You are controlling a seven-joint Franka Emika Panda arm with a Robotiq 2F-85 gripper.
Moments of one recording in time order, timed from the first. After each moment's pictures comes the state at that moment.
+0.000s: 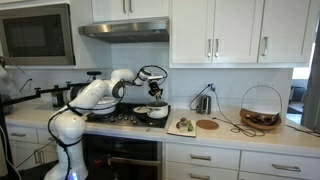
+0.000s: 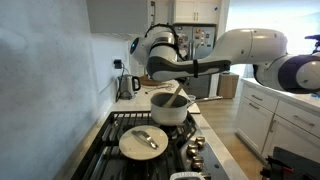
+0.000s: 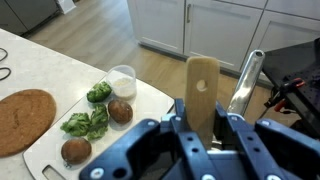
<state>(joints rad) 0.40 0.87 0.18 -0.74 -0.98 1.00 -1.02</state>
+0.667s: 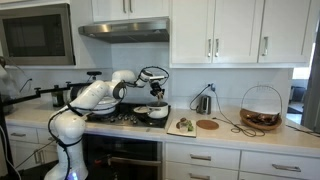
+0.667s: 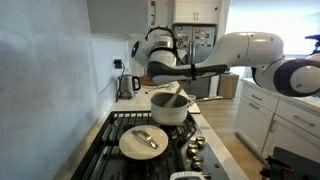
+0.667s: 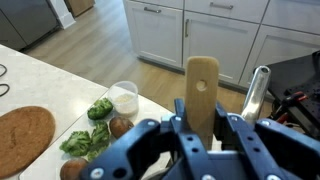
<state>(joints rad) 0.40 0.90 0.14 -0.71 -1.03 0.97 -1.07</state>
